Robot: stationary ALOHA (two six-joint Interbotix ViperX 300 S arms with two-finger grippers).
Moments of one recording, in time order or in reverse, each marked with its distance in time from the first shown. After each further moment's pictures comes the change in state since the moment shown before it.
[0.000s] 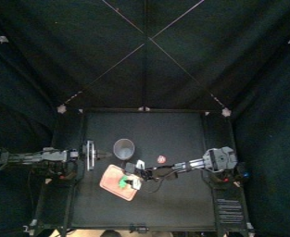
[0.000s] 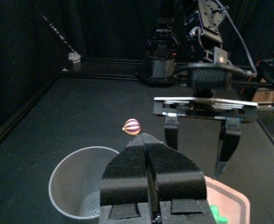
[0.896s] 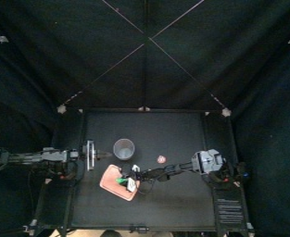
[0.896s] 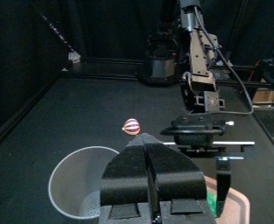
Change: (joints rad) left arm -0.002 0.000 0.000 0.002 0.000 0.000; right arm 0.000 0.219 -0.080 0.206 -0.210 -0.003
